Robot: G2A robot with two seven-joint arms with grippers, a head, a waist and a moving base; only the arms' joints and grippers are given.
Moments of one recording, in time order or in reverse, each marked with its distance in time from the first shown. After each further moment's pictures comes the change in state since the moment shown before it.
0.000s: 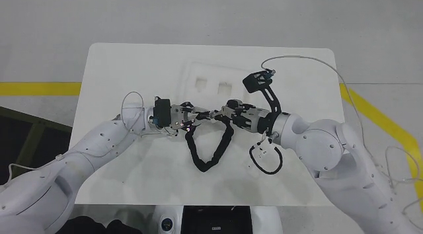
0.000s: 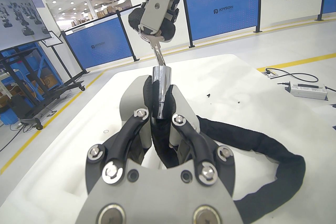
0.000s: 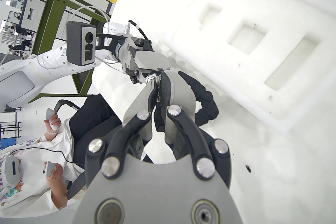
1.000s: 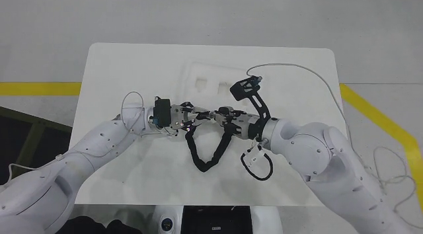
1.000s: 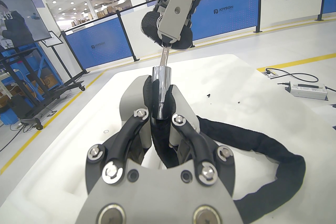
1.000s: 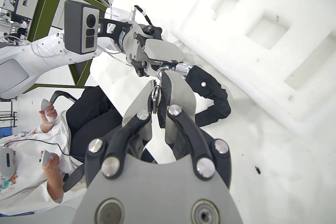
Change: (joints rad) left arm 0.000 0.000 0.000 0.000 0.000 0.000 0.000; right arm 0.020 -0.024 -0.071 0.005 -0.045 0.014 0.016
